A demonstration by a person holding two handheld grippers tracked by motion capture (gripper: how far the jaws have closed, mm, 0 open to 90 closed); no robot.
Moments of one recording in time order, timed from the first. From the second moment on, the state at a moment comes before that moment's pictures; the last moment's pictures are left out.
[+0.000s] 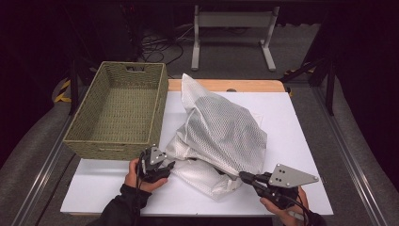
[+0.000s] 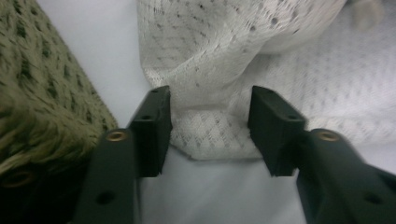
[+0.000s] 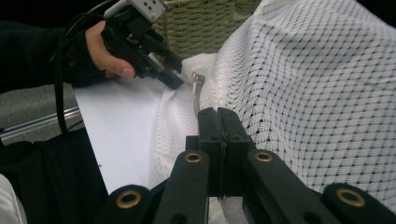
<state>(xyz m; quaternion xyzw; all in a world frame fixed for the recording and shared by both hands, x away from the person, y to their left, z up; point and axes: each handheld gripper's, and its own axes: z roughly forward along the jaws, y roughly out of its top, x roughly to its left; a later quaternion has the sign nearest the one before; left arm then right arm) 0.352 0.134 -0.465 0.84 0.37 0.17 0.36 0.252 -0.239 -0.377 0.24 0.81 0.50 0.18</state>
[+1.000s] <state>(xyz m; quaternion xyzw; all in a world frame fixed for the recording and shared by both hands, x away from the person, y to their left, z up) 0.252 0.137 -0.431 0.88 0.19 0.13 0.41 0.275 -0.199 -0.406 0.23 0.85 0.45 0.18</state>
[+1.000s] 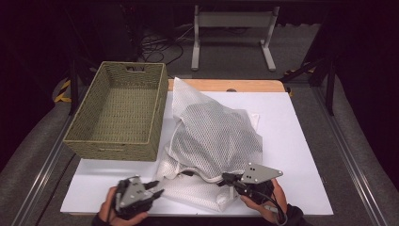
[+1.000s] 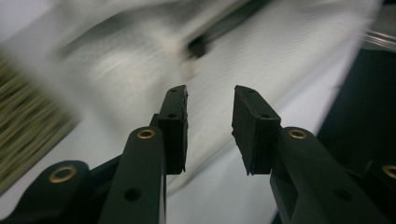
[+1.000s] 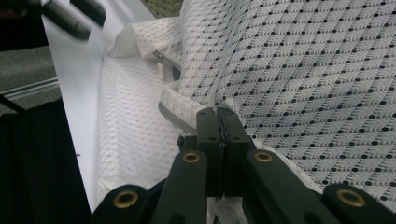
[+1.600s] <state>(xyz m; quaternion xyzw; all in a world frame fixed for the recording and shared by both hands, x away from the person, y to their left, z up) 0.314 -0.023 -0.452 0.89 0.17 0.12 0.42 0.273 -0.201 -0.400 0.24 0.83 0.47 0.17</state>
